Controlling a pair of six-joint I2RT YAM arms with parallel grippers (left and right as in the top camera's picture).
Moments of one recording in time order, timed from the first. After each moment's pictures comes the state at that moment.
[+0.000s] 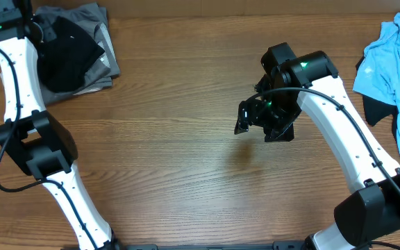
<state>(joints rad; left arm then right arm) 0.35 2.39 2.36 -0.80 -0.07 -0.15 0.33 1.75 1.63 -1.49 -0.38 0.41</state>
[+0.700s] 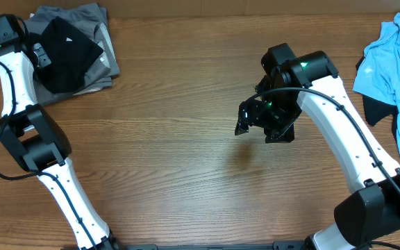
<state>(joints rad) 0.43 2.57 2.36 -0.80 -0.13 -0.13 0.33 1.75 1.63 -1.50 -0.38 0.42</state>
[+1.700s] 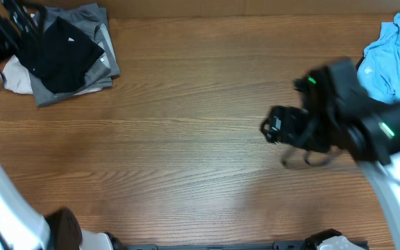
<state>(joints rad) 0.43 1.63 2.37 -1.39 0.61 -0.24 0.33 1.27 1.64 -1.49 -0.20 0.51</state>
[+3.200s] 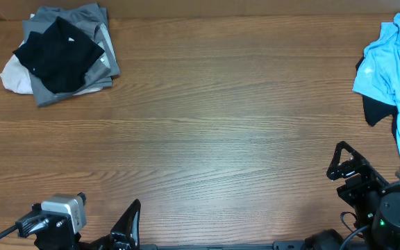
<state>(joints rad) 0.43 0.61 1.64 -1.60 0.65 0.03 0.33 0.46 1.04 -1.09 0.37 0.93</state>
